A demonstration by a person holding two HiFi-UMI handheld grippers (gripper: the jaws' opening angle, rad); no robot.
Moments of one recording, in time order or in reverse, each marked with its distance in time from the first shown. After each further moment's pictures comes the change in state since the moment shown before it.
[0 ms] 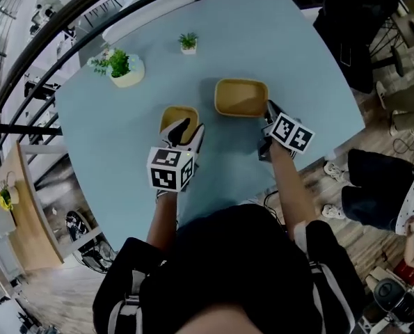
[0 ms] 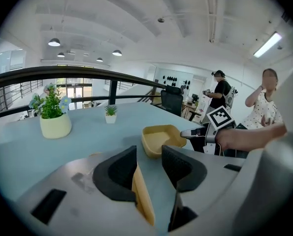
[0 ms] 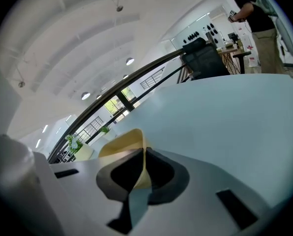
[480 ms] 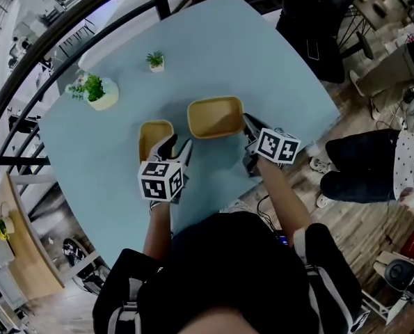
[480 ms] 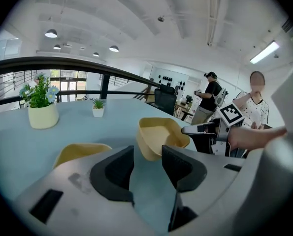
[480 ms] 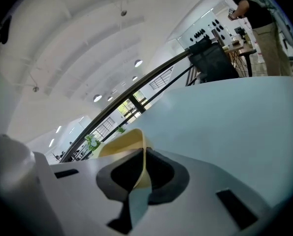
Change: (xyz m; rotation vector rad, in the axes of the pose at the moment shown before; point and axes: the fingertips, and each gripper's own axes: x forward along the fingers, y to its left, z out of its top) left arm 0.012 -0.043 -0.011 -0.030 0.018 -0.085; right arm -0.060 0.011 0.000 -0.019 0.003 0.132
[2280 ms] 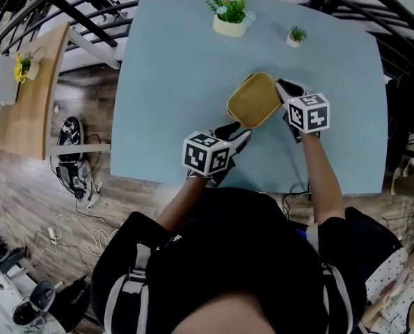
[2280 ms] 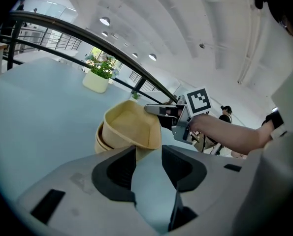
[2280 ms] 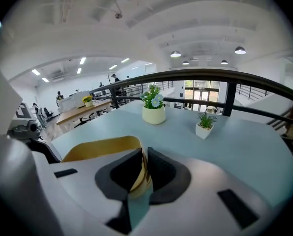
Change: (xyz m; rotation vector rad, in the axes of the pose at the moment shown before) left arm -0.092 0.028 -0.072 -0.458 -0.148 0.055; right arm 0.133 0.209 -0.073 -0.937 0.398 0.419
